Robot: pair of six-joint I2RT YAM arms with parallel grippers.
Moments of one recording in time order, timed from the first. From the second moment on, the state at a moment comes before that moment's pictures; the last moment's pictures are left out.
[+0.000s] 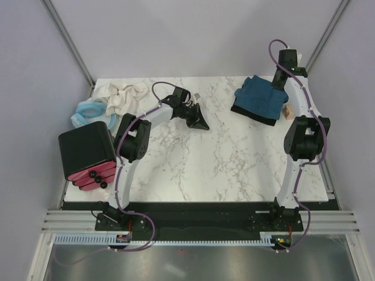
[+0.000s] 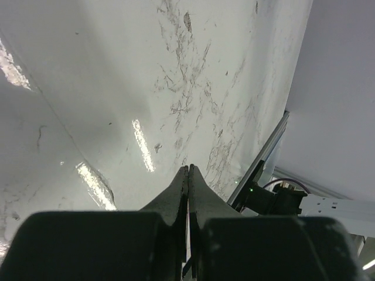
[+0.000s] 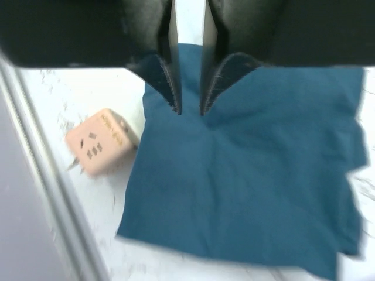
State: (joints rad) left arm -0.46 2.33 1.79 -0.35 0.77 -0.66; right arm -0.06 2.15 2.04 -0.74 0.30 0.27
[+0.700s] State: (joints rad) left arm -0.45 2.20 1.64 -0.38 0.75 -0.63; right arm -0.06 2.36 2.10 -0.70 0.37 0.28
